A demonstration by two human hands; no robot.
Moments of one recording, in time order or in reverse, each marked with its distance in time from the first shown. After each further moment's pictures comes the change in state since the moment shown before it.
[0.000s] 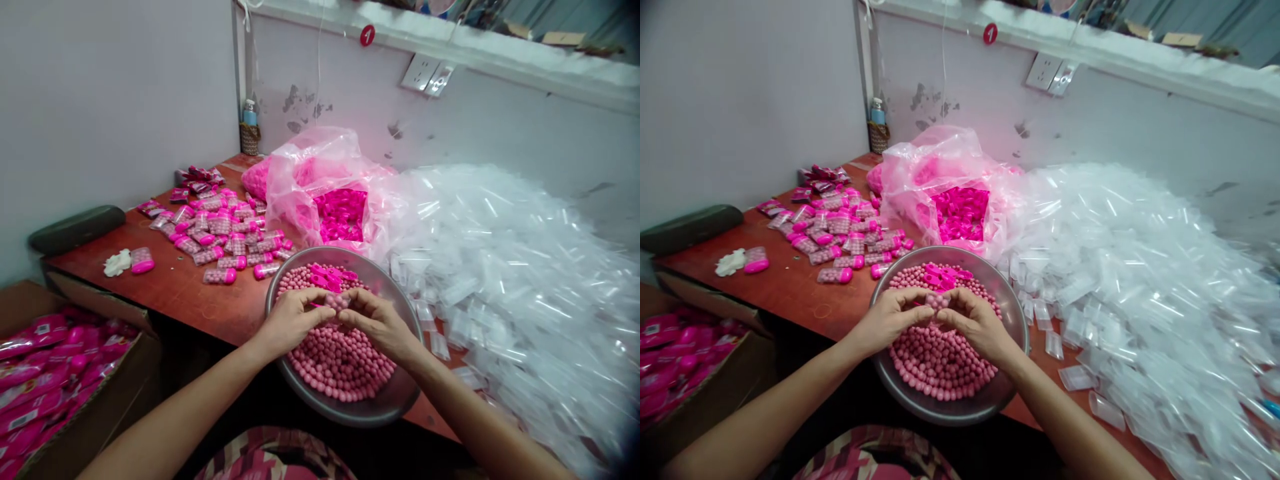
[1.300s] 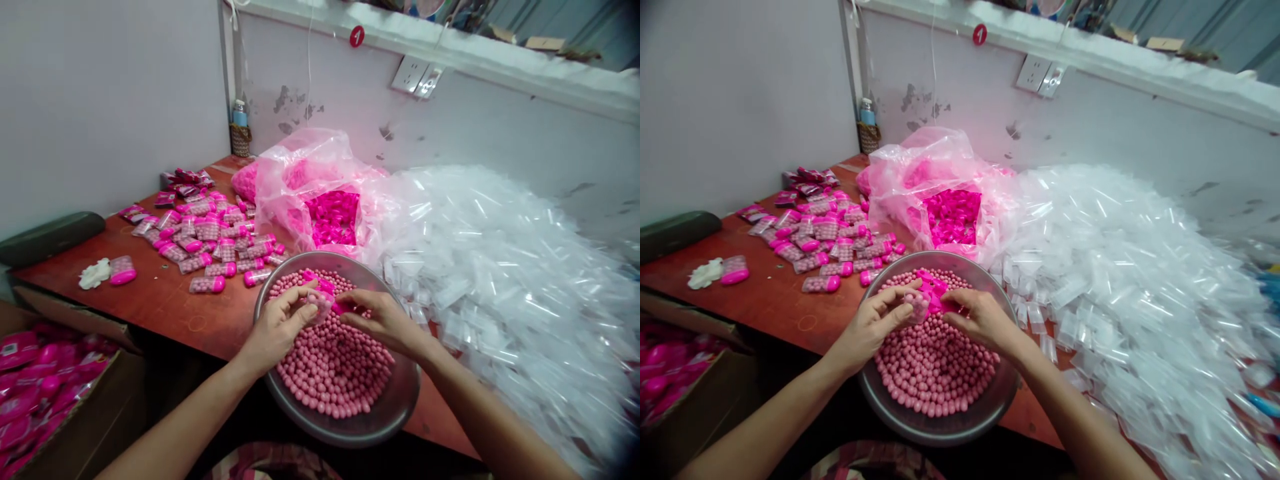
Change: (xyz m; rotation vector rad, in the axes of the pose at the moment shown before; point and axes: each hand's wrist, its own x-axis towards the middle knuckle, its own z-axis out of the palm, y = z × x) left_hand 0.001 -0.001 0.002 -0.286 0.118 -0.085; right_hand 0.010 -0.023 -0.035 -0.926 -0.044 -0.139
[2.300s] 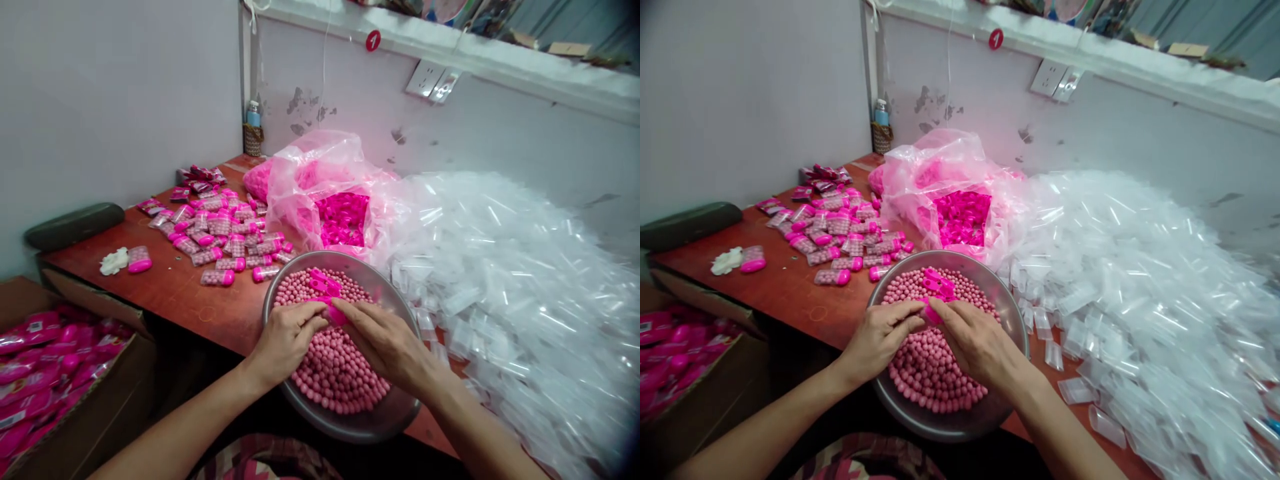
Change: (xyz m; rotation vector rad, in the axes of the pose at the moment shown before) left_hand -0.019 0.002 0.004 0.545 0.033 0.254; right_hand -0.023 -0.025 0.018 -0.335 0.152 -0.397
